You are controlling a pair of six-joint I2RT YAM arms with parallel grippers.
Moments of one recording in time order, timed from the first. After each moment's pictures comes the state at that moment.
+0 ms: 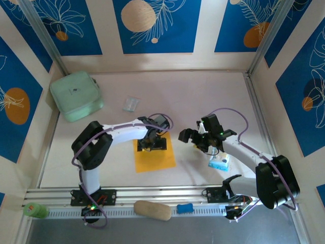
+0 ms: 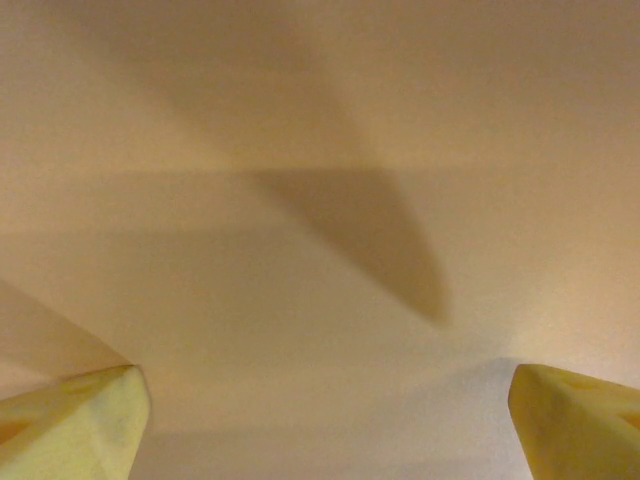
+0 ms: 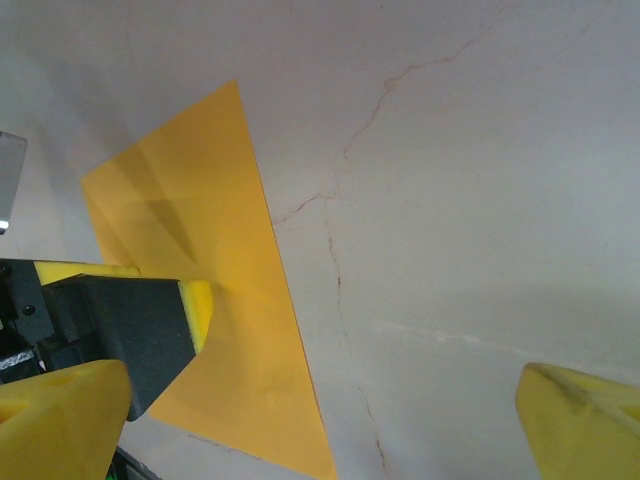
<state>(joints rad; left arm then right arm) -0.86 1.88 1.22 -0.81 0.00 -0.87 0.39 1.22 0.60 -0.39 -0.42 0.73</state>
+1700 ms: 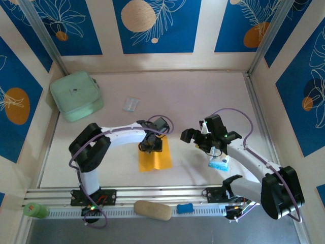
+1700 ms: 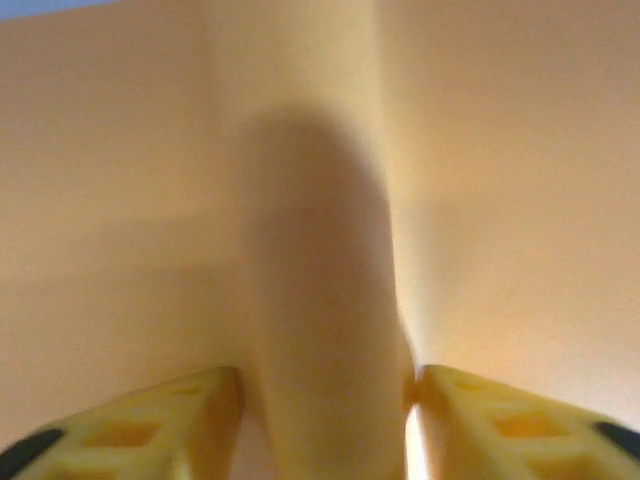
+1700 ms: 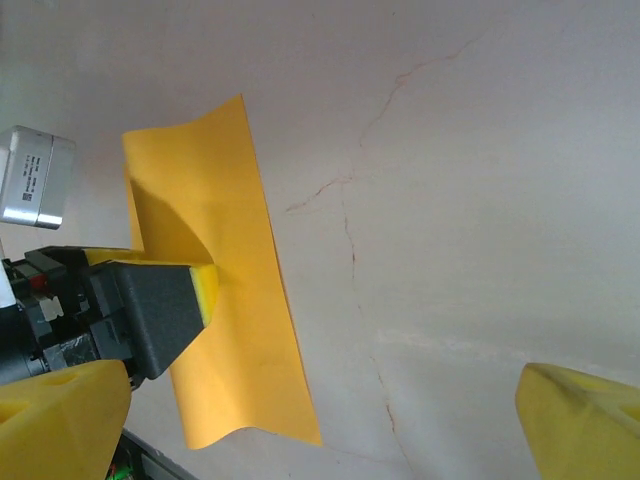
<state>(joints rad) -0.88 1.82 1.13 -0.68 -0.02 -0.79 0.38 1.11 0.60 -0.47 -0.41 0.74</state>
